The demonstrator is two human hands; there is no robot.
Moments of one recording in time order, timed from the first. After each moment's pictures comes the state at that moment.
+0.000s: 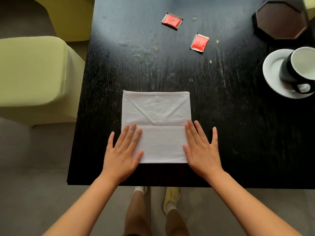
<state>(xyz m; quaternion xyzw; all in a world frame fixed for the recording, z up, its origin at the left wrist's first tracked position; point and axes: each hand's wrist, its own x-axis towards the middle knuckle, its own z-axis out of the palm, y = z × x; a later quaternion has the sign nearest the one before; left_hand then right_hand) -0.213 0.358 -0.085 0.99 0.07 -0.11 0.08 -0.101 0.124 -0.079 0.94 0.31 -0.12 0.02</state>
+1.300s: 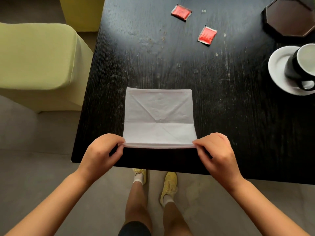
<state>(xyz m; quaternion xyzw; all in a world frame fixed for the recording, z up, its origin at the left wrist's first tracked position) -0.260 0.381 -0.039 0.95 0.03 0.08 0.30 -0.120 0.088 -0.026 0.87 0.39 0.01 -0.28</state>
